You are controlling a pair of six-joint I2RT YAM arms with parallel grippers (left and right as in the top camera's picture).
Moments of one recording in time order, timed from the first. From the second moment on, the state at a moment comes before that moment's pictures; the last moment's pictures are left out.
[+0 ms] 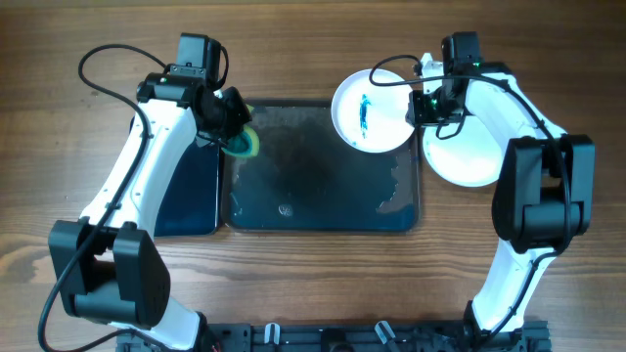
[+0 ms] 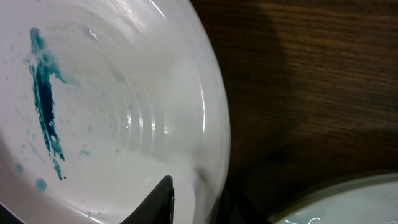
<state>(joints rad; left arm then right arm) -0.15 1.74 1.42 -0.93 0.12 -0.61 0.06 2.10 1.51 -0.73 -0.25 -0.03</state>
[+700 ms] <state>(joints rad) -0.15 1.74 1.42 -0.93 0.12 -0.61 0.11 2.11 1.51 -0.85 -0.33 0.06</state>
